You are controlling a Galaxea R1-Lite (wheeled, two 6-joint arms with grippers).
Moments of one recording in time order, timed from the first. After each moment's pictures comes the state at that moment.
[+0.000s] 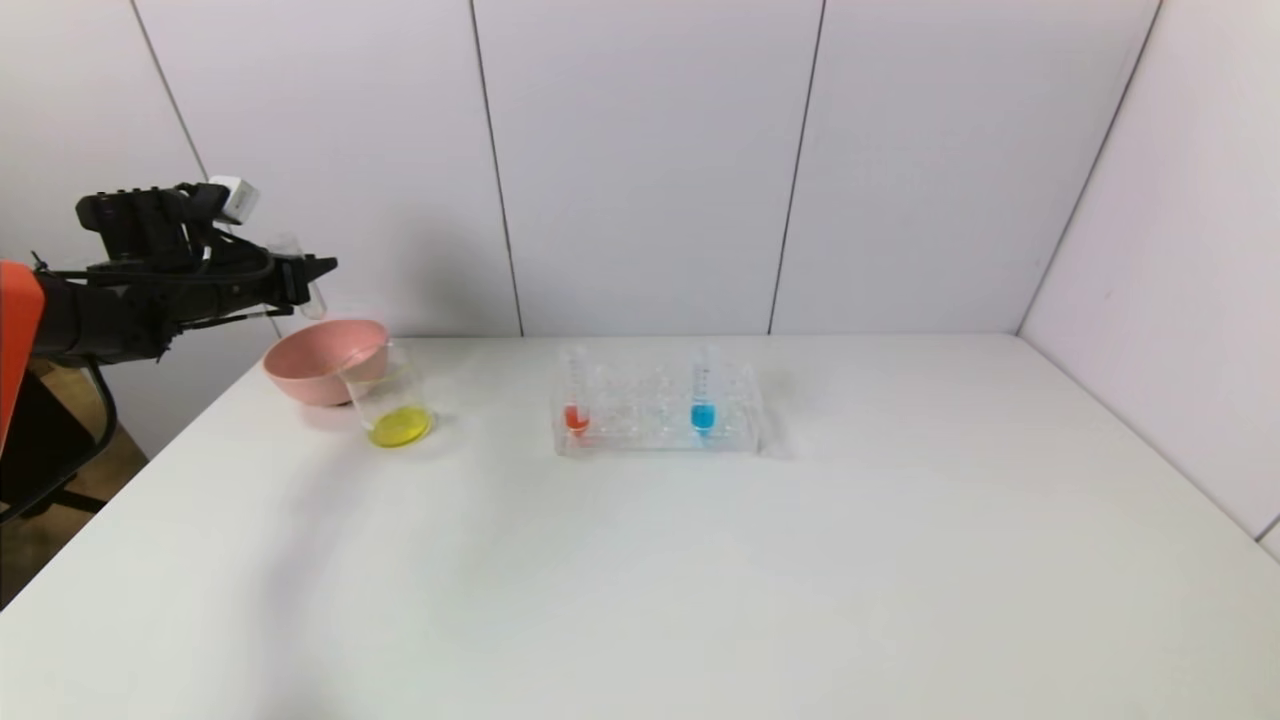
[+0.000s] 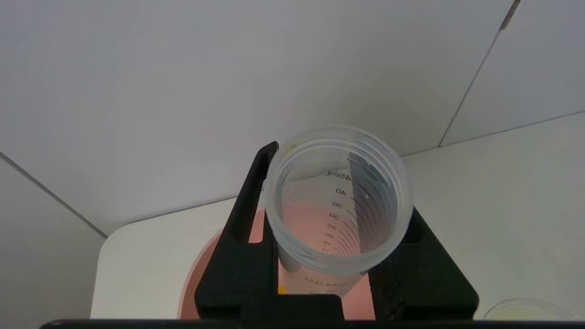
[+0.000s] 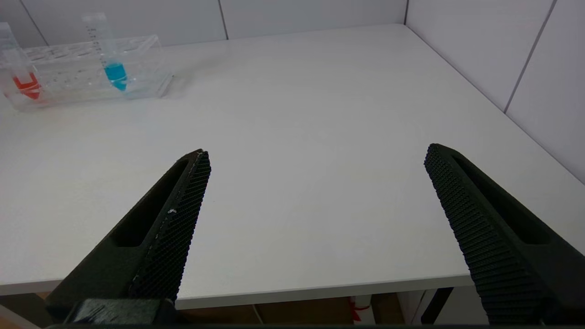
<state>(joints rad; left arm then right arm) 0.28 2.27 -1.72 -0.43 -0.55 0.10 0.00 0.00 0.00 -0.01 -0.04 0.09</state>
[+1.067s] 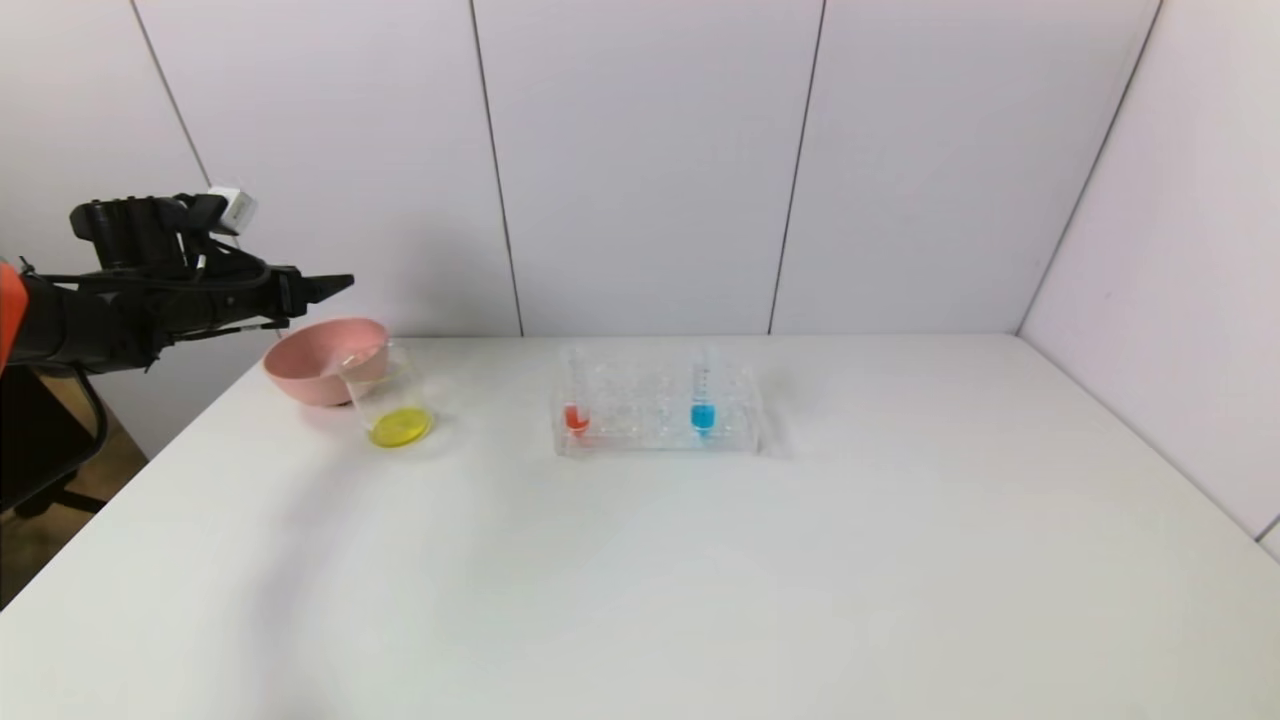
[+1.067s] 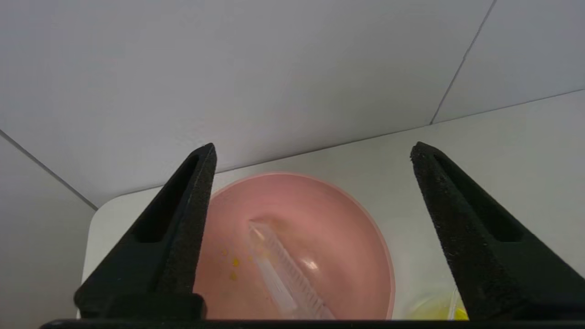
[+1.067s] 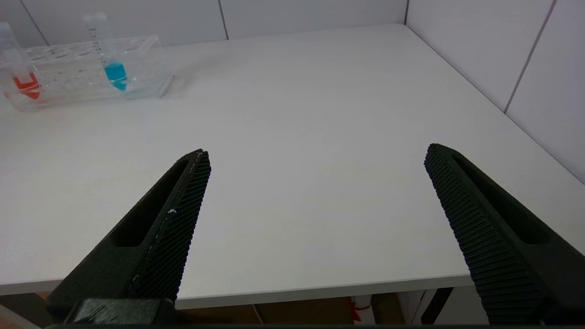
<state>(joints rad) 0.28 2.22 -1.63 -0.43 -0.55 0.12 0.00 0.00 0.00 -0.01 -0.04 0.09</state>
